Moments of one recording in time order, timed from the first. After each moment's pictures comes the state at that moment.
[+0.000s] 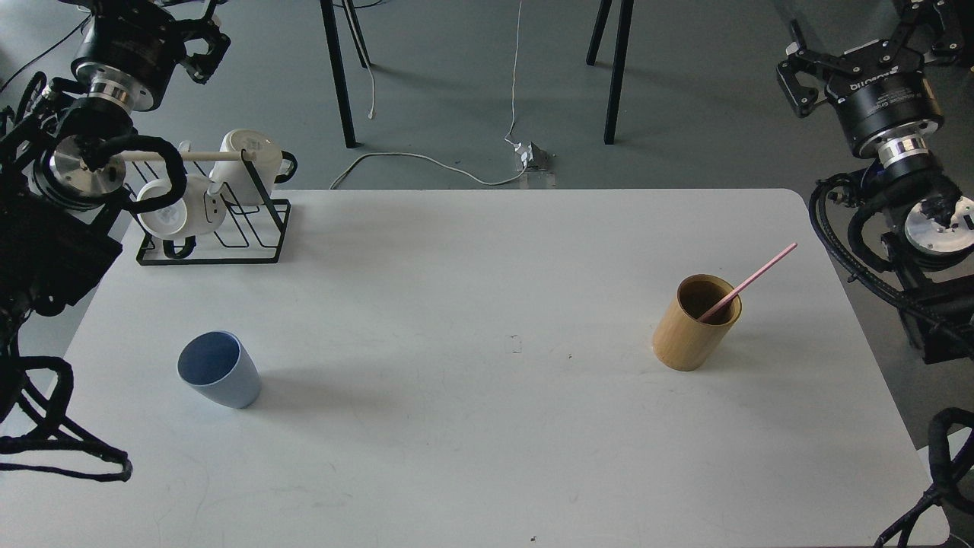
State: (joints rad) left arm -1.06 0.36 -0.67 -0.37 -0.28 -0.49 -0.22; right arm 0.76 -0.37 1.14 0.70 0.27 0.49 0.05
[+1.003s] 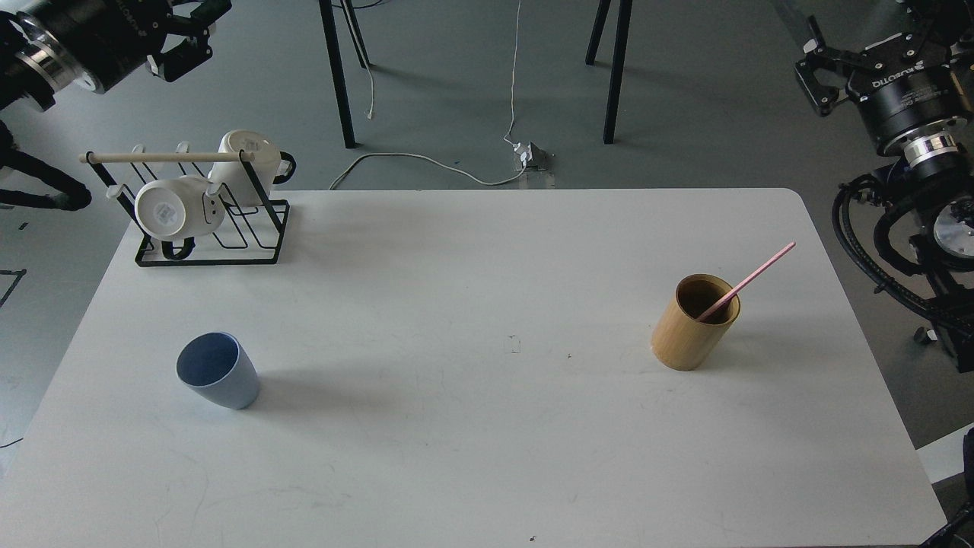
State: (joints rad) left arm -1.04 0.87 -0.53 -1.06 0.54 -0.49 -0.23; right arm 0.73 -0.44 1.14 0.81 0.27 0.49 0.05
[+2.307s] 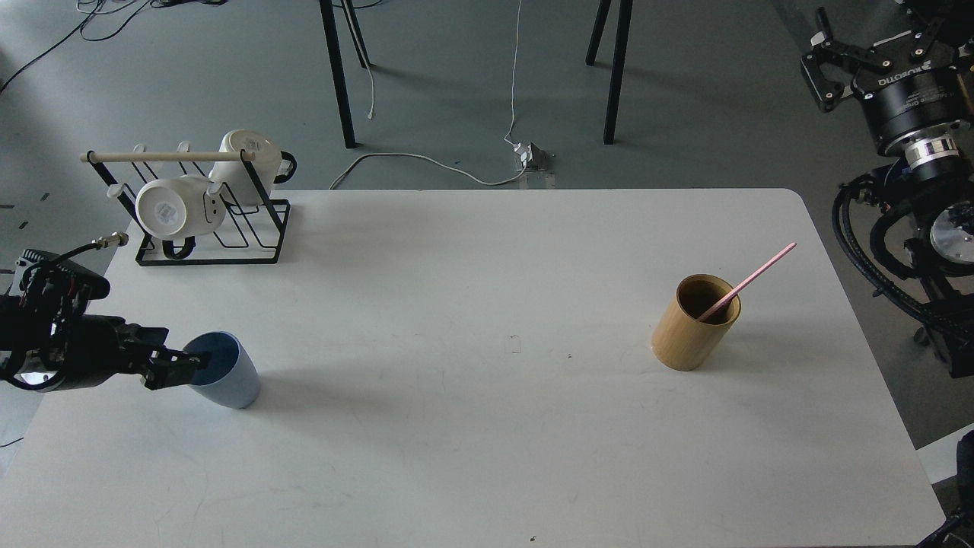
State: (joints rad) left arm -0.74 1.05 -0.18 -1.23 1.84 -0.29 -0.34; right arm 0.70 -0.43 1.18 0.83 0.27 0.49 0.08
